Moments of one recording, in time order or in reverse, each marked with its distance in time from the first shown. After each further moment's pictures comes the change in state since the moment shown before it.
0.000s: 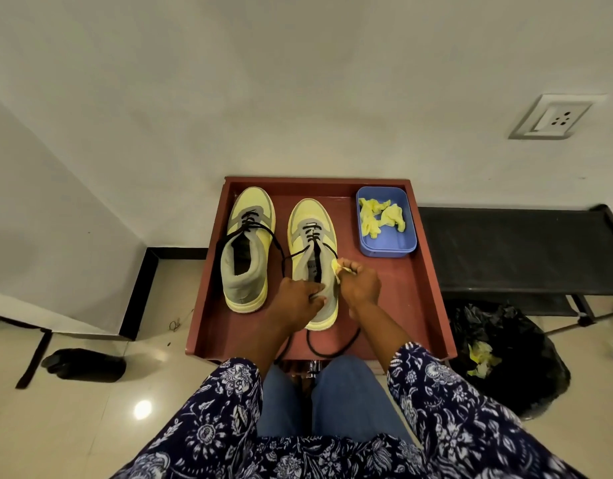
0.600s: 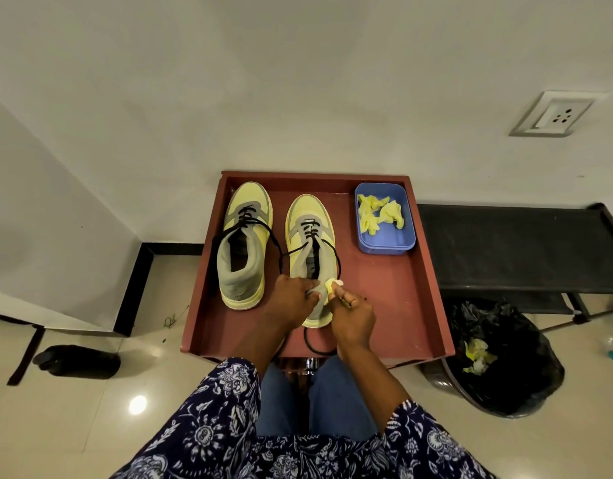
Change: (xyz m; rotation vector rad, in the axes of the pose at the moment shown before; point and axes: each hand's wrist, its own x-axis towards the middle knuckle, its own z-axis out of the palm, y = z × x) left_hand -0.002 0.007 -0.003 0.029 -0.005 -0.075; right_hand -0.056 0.031 -0.005 0.113 0.034 -0.025
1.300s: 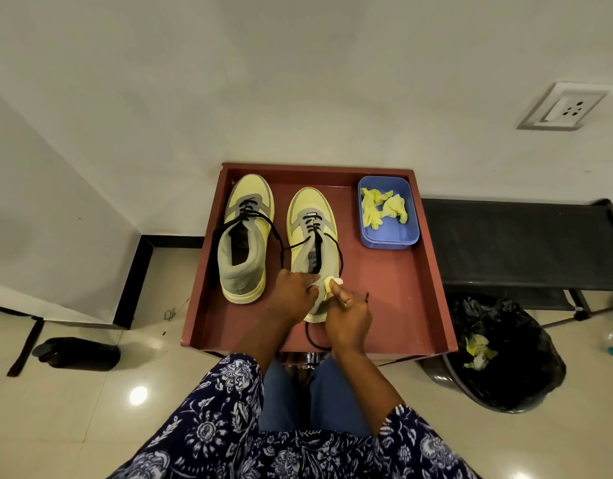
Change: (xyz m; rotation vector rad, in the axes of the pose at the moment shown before) left_hand -0.002 0.001 -0.002 0.017 -0.009 -0.011; right_hand -0.011 0.000 0.006 -0.187 0.001 -0.130
